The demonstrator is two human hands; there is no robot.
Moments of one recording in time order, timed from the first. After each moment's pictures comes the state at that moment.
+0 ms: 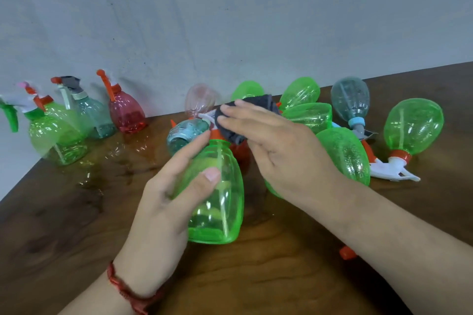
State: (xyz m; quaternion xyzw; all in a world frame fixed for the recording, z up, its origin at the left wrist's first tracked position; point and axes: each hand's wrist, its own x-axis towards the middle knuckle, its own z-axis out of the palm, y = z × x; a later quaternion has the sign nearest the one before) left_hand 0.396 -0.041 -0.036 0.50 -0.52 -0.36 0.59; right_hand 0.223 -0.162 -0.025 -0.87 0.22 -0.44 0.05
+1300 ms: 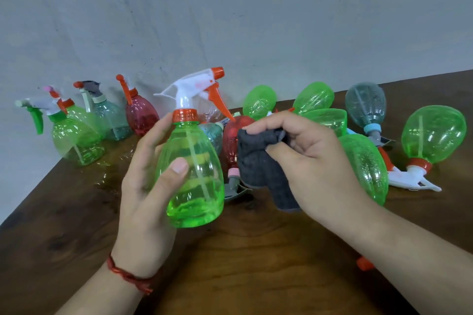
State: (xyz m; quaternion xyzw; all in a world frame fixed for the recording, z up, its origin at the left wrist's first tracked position) left_hand 0.423 -0.042 -0.028 0.47 -0.53 -0.21 0.68; right_hand 0.223 -0.139 -0.019 -0.68 0.25 -0.53 0.44
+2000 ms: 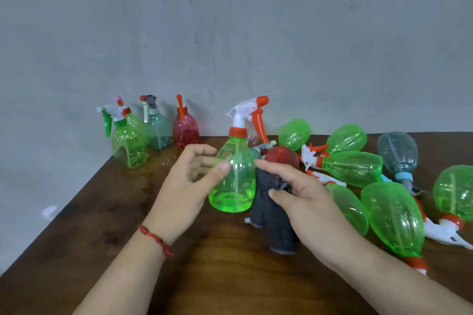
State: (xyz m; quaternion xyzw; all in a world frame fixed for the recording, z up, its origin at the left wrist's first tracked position) left_hand 0.504 -0.064 -0.017 0.58 -0.52 -0.24 0.58; right_hand 0.286 -0.113 -0.011 -0.69 0.35 -0.40 0.50
